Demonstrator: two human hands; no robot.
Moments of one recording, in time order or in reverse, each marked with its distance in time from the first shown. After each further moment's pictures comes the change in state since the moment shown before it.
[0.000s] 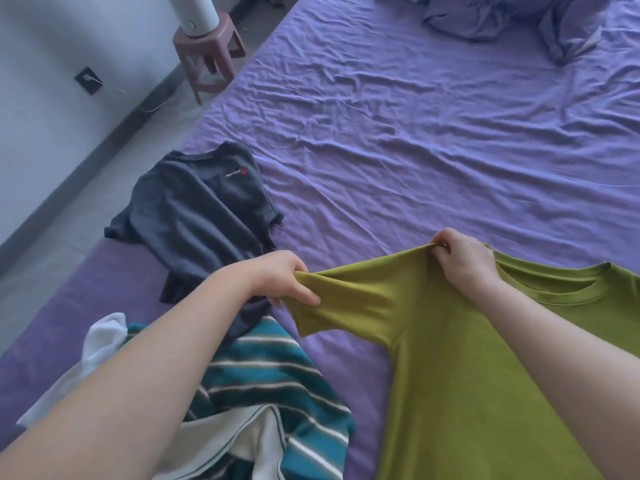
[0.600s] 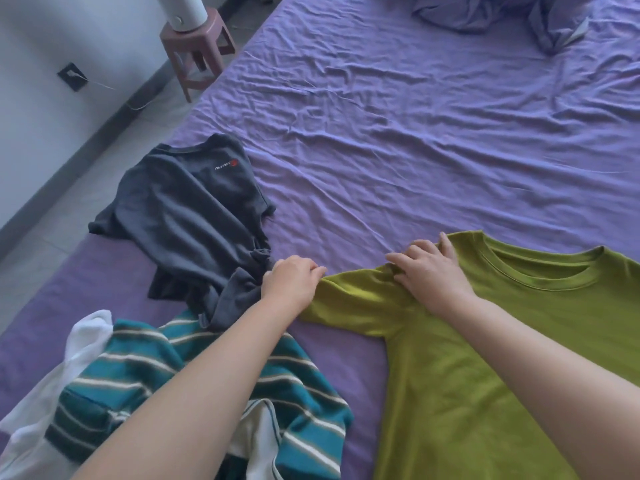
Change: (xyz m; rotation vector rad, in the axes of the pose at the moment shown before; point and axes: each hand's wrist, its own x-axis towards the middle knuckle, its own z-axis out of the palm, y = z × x) left_hand 0.023 0.006 0.065 0.190 0.537 -0.072; right_hand -0.035 -0.008 0.037 -0.403 -0.073 -0.448
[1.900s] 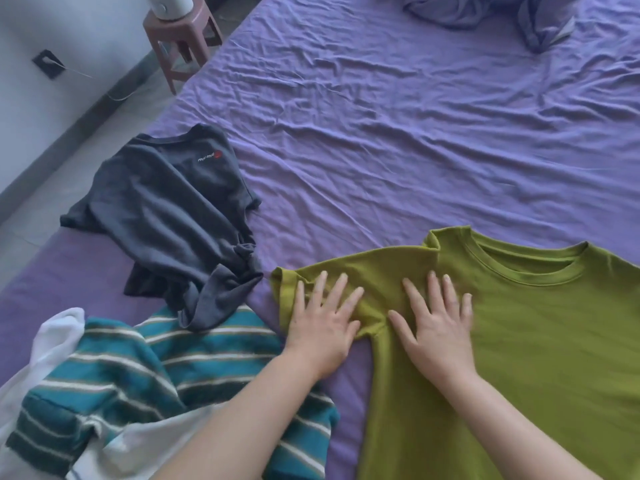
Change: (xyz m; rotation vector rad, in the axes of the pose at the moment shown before) left_hand -0.048 0.016 0.081 0.292 0.040 0.407; right_hand -0.082 -0.021 0.043 0.179 0.109 0.359
